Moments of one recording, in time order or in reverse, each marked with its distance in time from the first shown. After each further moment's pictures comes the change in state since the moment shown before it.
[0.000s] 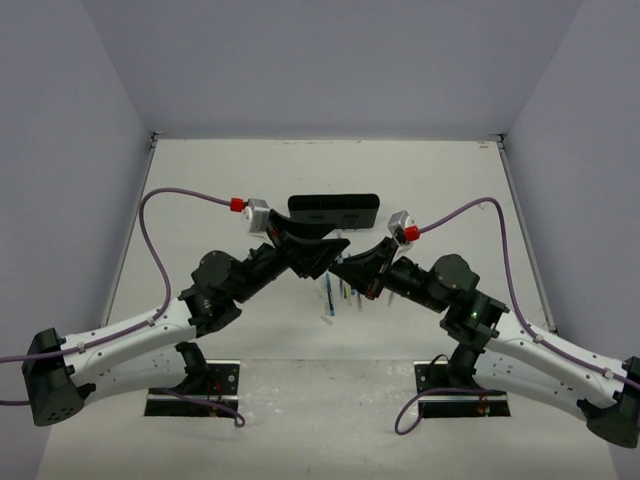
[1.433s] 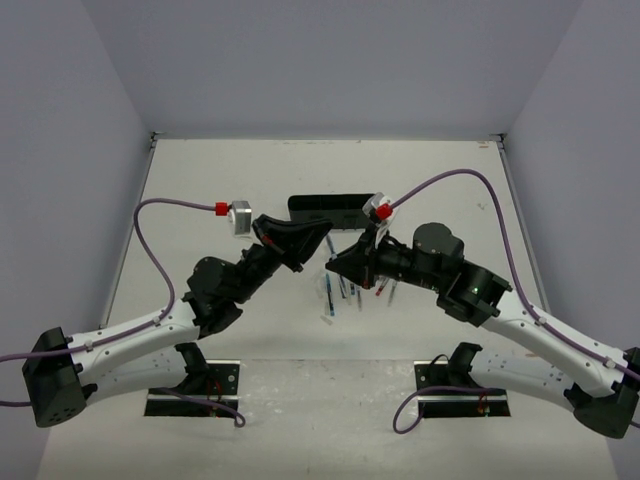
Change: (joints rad) left arm 0.021 0.008 -0.077 0.191 -0.043 -0.020; right arm -0.057 0.156 0.297 -0.393 -0.089 -0.069
